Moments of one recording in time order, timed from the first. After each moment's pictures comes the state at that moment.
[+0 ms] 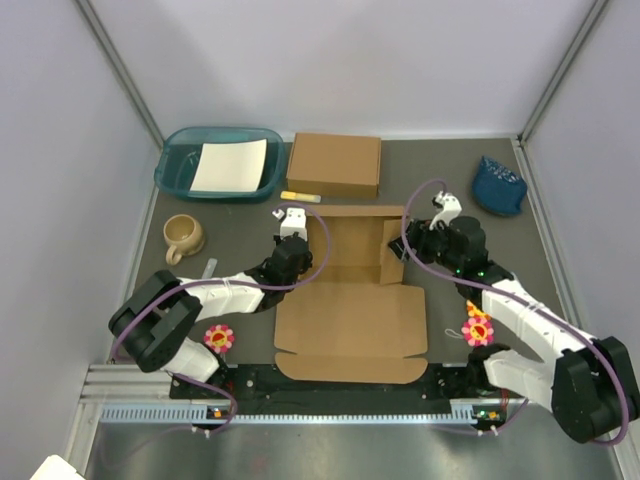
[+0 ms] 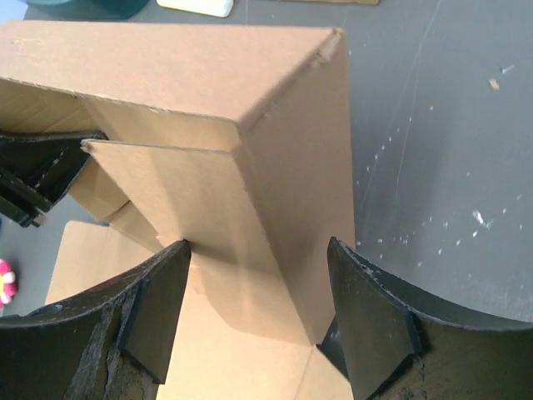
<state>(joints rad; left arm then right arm) -0.76 1.48 0.58 0.45 -0.54 -0.34 0.34 1.04 0.51 0.12 -0.25 0.43</state>
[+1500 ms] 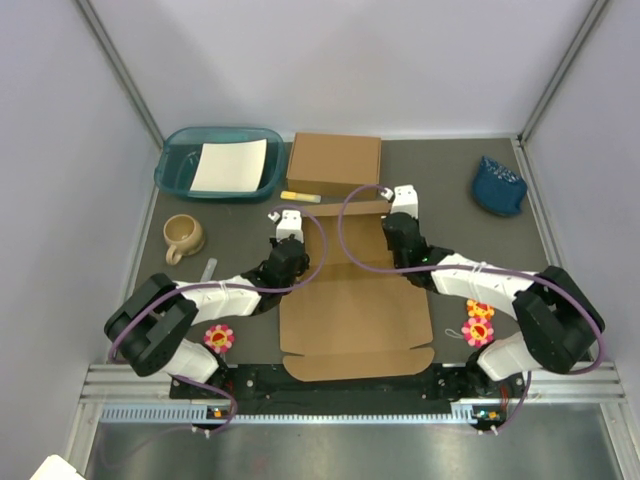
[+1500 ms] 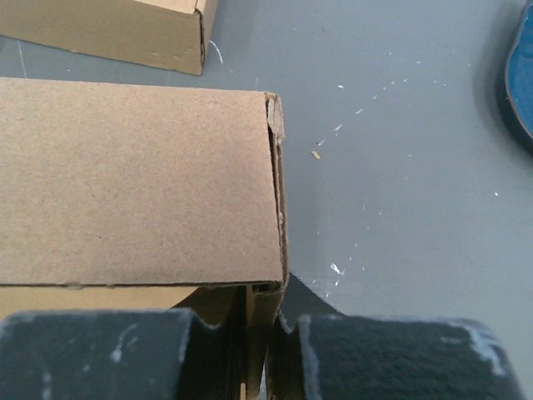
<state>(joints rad) -0.76 1.45 0.55 0.45 -0.56 -0.34 0.70 1.43 0.74 0.16 0.65 0.18</state>
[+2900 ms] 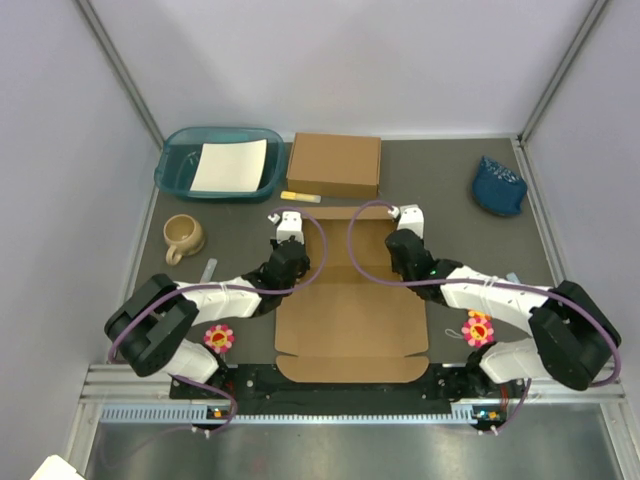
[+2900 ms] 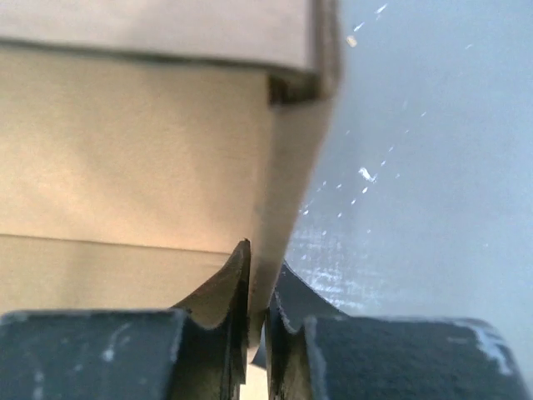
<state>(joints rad) -0.77 1.45 0.54 0.47 -0.57 -0.35 0.74 1.34 0.64 -0.02 0.57 0.33</state>
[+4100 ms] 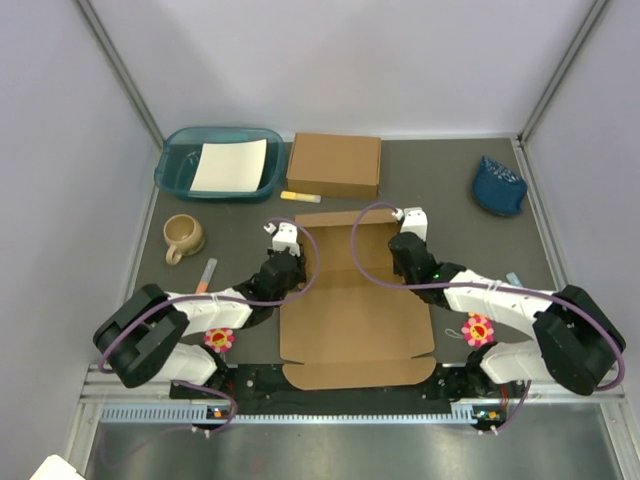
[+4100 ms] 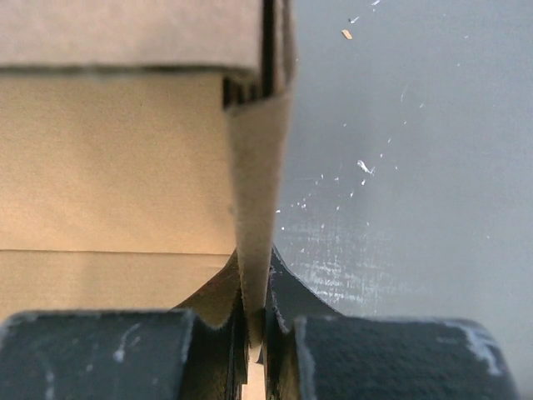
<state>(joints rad) -0.77 1.37 0.43 0.51 -0.46 -0.36 0.74 1.30 0.61 0.00 0.57 0.36</state>
